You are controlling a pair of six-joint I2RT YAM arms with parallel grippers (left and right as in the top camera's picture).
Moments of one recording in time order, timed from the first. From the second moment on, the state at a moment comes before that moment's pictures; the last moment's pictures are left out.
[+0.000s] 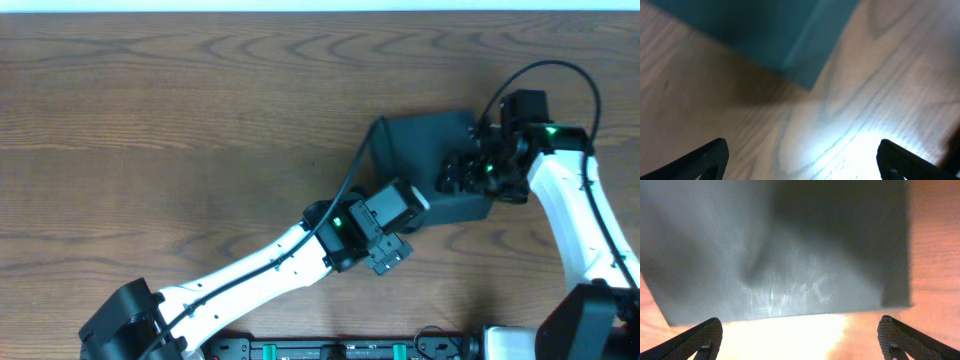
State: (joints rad) left arm -1.04 1.60 1.20 -0.69 -0.06 -0.10; right arm -0.06 1.53 1.16 -1.05 -0.18 0.07
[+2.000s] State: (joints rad) left arm -1.11 1.93 1.20 -0.34 0.08 -0.16; right arm -0.07 1.65 1.18 -0.86 -0.27 0.07
